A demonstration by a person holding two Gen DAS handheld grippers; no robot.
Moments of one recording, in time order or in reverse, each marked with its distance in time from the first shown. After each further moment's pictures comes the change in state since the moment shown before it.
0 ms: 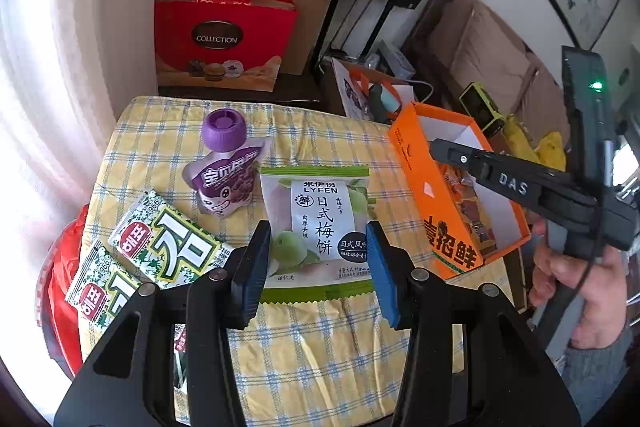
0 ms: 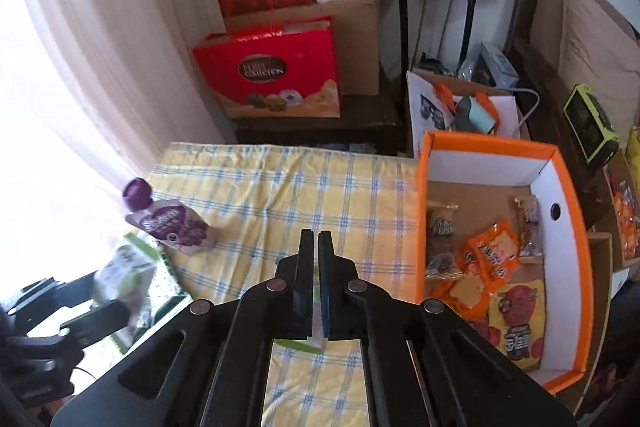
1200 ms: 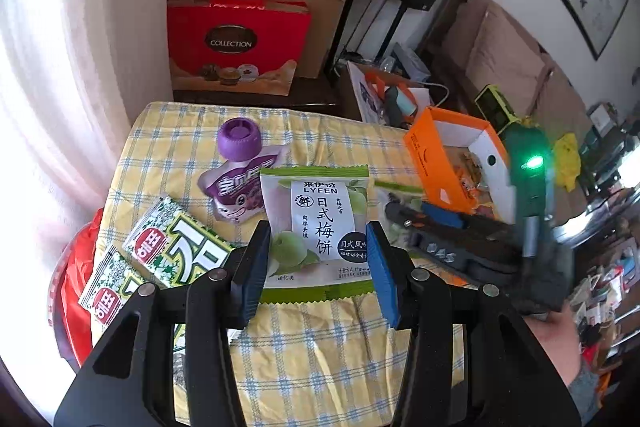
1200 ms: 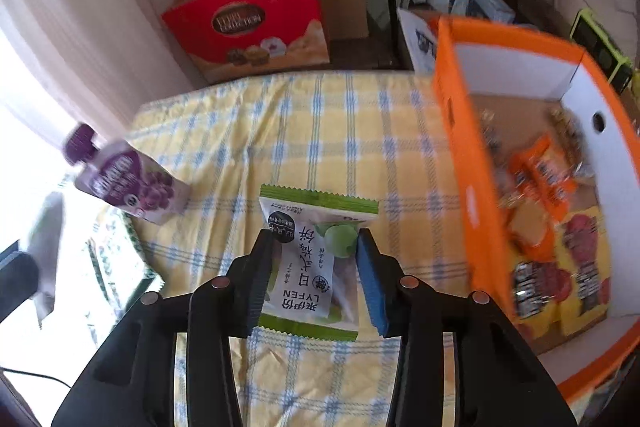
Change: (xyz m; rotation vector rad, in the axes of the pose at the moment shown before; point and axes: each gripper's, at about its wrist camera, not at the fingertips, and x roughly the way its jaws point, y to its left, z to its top) left arm 0.003 -0.001 0.007 0.001 -0.007 0.066; right arm 0.060 -0.007 -0.044 0.130 0.082 -0.001
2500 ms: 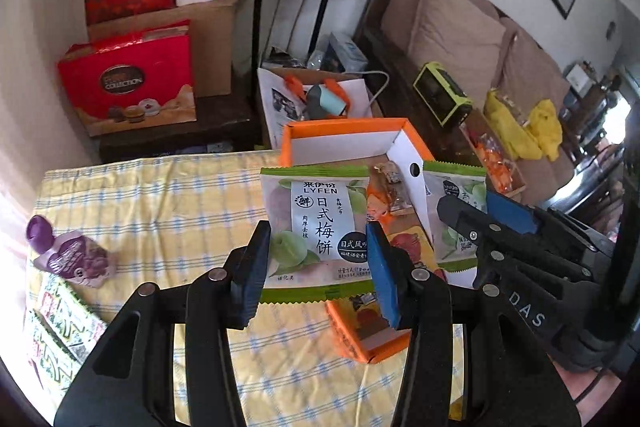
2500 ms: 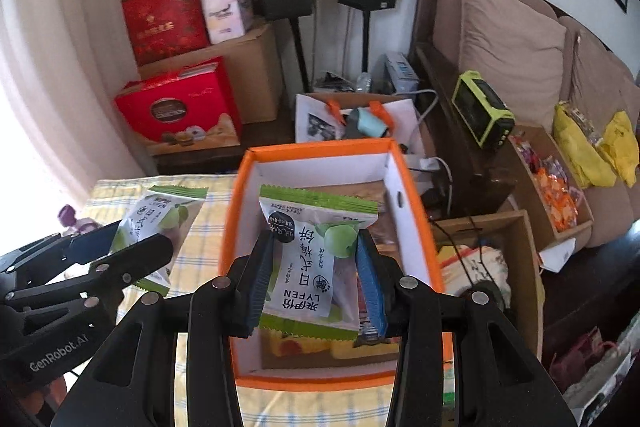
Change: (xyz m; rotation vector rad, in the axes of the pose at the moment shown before) left arm 0.056 -0.180 0.041 0.150 0.017 -0.049; right arm -0.130 -0.120 0.015 0.025 -0.186 -0.200
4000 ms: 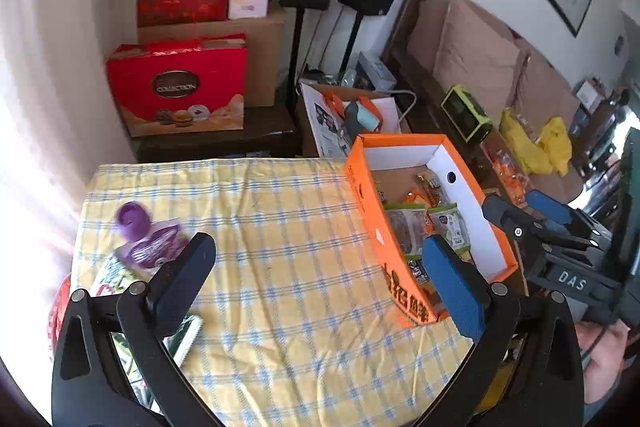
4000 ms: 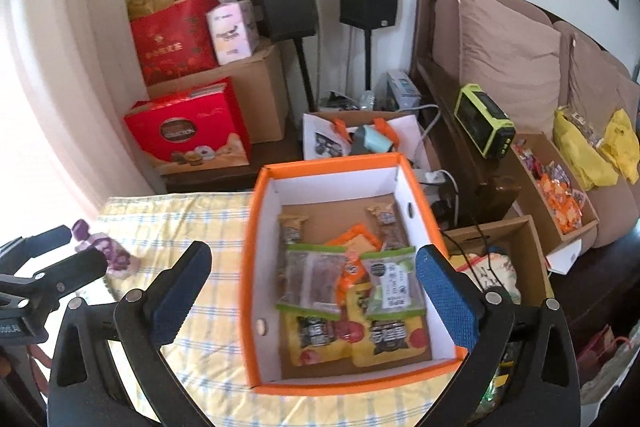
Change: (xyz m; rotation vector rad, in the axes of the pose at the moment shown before) left arm -0.074 0.080 -0.016 -0.046 -0.072 0.061; right arm -0.021 0.024 -0.006 0.013 -0.089 0.041
